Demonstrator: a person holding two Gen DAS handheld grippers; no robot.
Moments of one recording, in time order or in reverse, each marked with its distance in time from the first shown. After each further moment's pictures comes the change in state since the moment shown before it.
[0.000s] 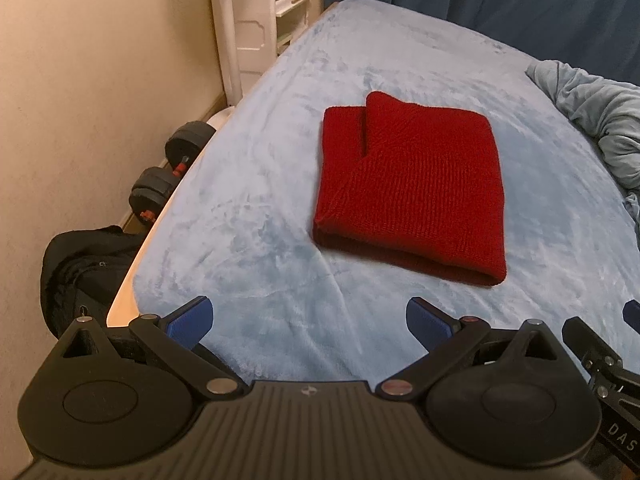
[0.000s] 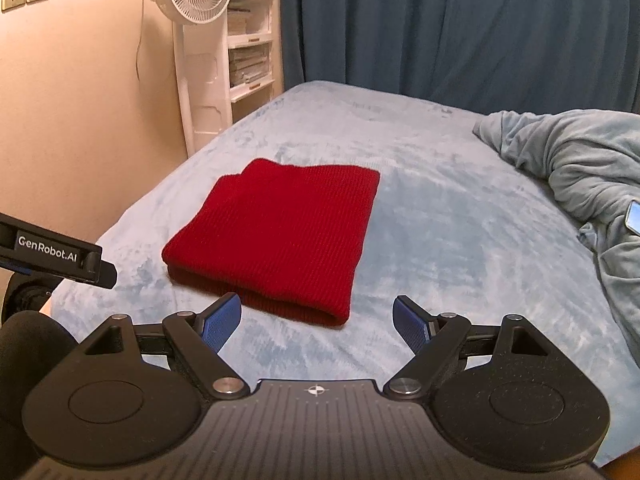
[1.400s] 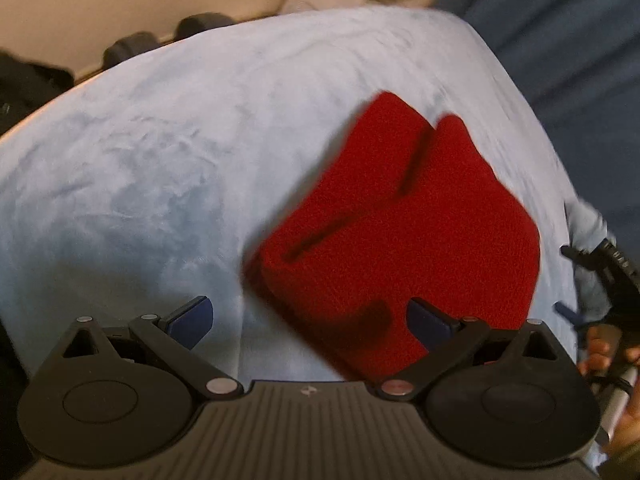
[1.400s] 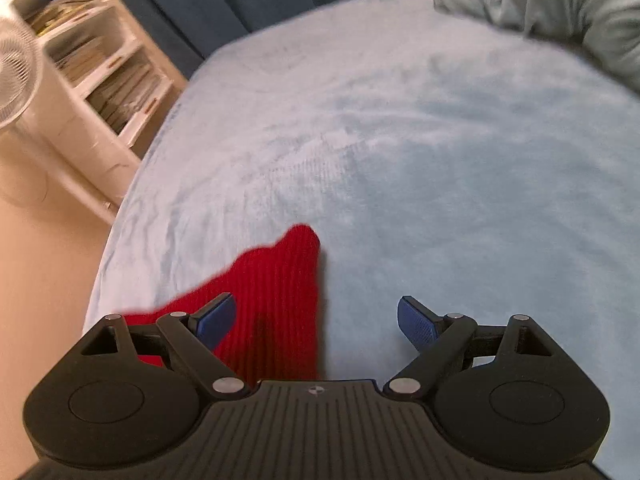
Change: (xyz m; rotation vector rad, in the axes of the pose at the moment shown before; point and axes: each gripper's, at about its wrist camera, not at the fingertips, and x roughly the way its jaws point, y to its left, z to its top) left arm 0.170 0.016 0.039 -0.615 0.106 -0.193; right arm 0.339 -0.165 0.155 0.530 0.229 0.119
